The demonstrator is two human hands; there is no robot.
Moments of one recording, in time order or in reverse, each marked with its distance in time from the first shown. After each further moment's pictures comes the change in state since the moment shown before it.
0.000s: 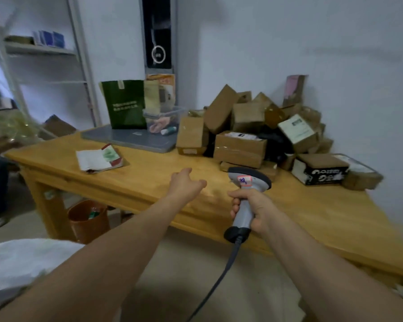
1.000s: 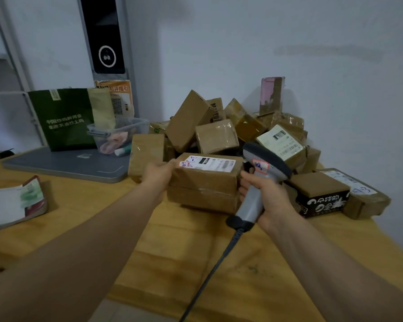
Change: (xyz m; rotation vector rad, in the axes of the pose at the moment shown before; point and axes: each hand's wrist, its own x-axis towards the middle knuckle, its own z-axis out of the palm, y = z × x) left_hand 0.189 0.070 0.062 -0.561 0.072 -0.143; right_hand 0.128 -0.108 -0.066 0.205 0.206 -0.383
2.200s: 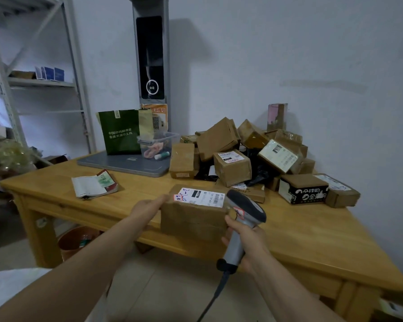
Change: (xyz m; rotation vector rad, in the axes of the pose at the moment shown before) left_hand -0.181 -0.040 -0.165 0.246 -0.011 -0.119; right_hand -0.200 0.073 -0.003 -0.041 -0.016 0.077
